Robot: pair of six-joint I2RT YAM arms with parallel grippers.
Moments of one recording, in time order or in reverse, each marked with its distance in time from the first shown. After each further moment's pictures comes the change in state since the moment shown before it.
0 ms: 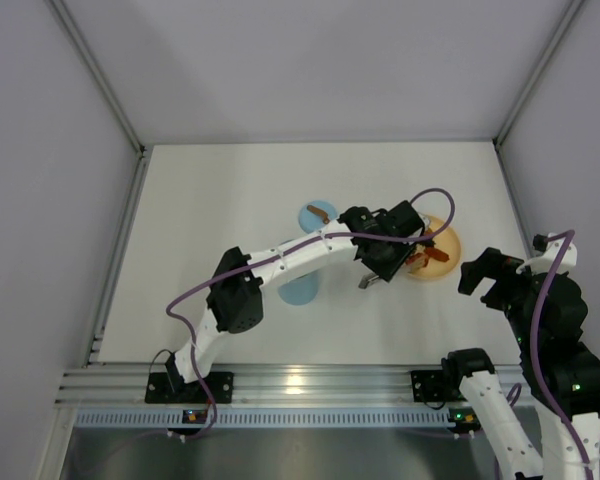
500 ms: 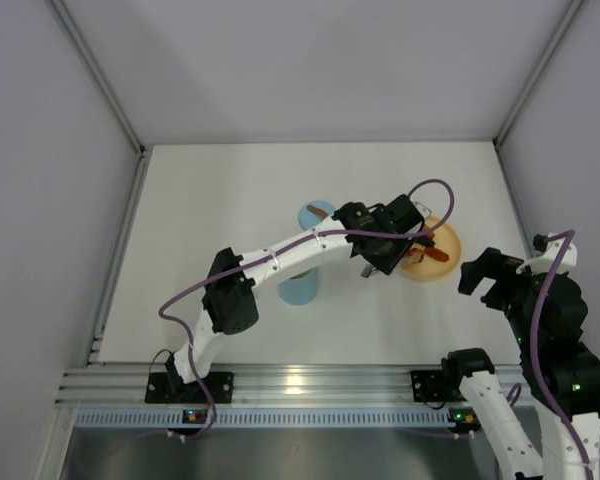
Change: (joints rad) left arm 0.000 -0.032 0.019 0.005 -0.057 0.007; right arm 0.000 0.000 0.000 0.000 0.000 0.000
